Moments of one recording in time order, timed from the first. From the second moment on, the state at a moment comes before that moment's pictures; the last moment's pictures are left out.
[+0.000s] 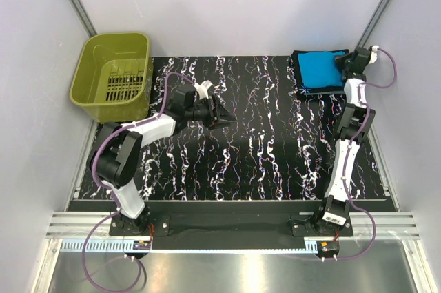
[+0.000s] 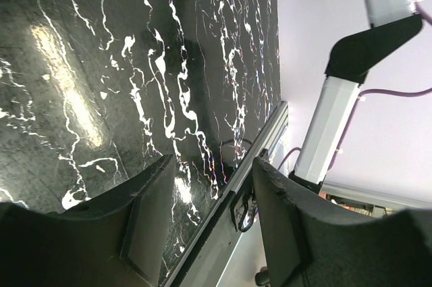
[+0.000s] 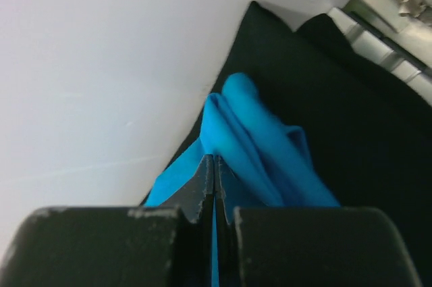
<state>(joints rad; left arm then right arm) -0.45 1.74 1.02 0.20 0.72 -0.91 -0.32 2.90 2.63 -0.02 -0.14 0.92</state>
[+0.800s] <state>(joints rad) -0.45 1.49 0.88 0.16 0.65 -0.94 -0.30 2.40 2.25 -0.21 -0.17 0.84</state>
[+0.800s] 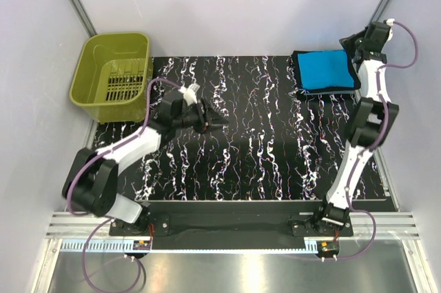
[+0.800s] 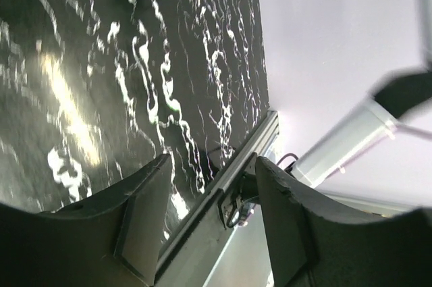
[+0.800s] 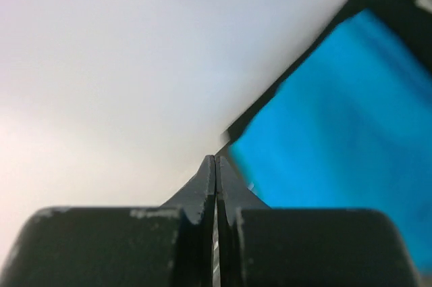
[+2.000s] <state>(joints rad) -0.47 0.49 0.04 0.64 0.31 -1.51 -0.01 0.69 0.05 0.30 -0.76 1.35</state>
